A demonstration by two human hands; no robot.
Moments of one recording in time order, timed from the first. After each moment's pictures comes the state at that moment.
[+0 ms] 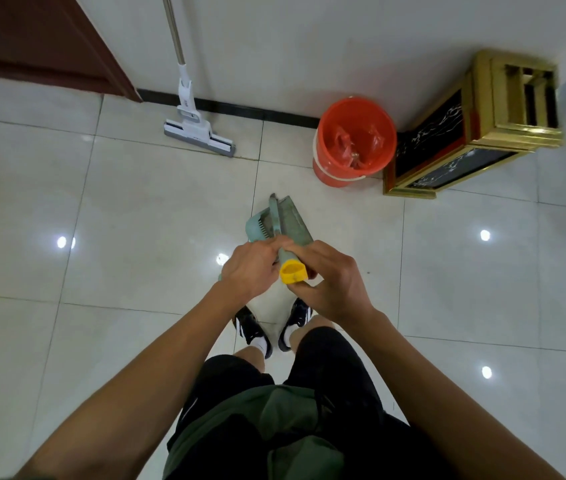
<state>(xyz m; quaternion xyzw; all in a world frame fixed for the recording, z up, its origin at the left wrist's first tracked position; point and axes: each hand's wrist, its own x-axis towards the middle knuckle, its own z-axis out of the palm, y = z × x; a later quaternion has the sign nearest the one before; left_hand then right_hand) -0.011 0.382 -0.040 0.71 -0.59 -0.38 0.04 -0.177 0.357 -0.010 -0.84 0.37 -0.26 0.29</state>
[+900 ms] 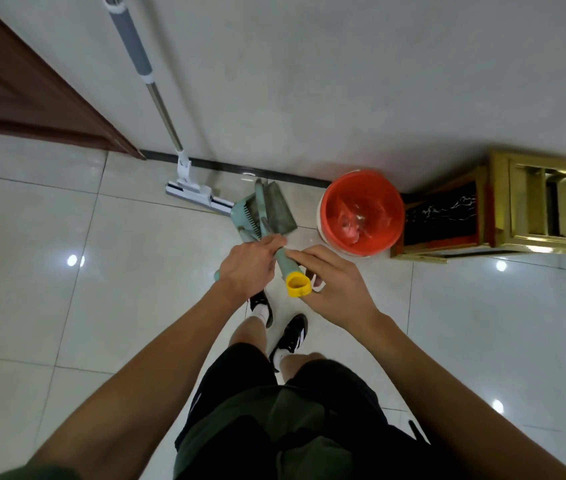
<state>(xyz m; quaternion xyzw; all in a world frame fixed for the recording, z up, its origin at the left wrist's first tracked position) 0.077 0.090 -0.090 0.70 -0.65 -0.29 0.02 -0.109 0.057 -0.032 -0.84 0.36 -0.22 0.35</state>
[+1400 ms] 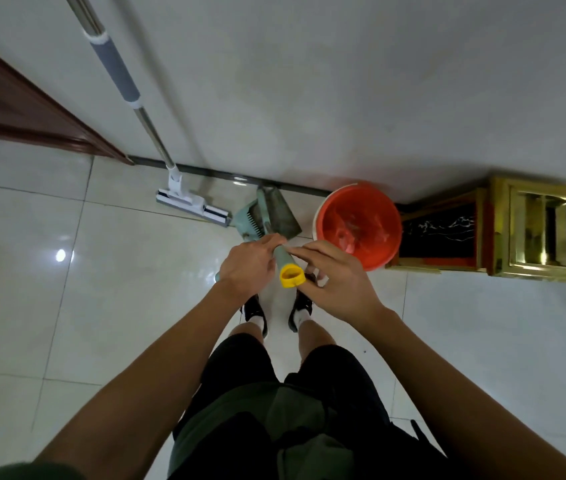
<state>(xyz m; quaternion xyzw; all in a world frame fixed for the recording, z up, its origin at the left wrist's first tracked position) 0.107 0.010 -0.104 0.70 -0.63 -0.33 0.03 -0.078 -0.035 -0.038 -0.84 0.37 -0.19 0.35</state>
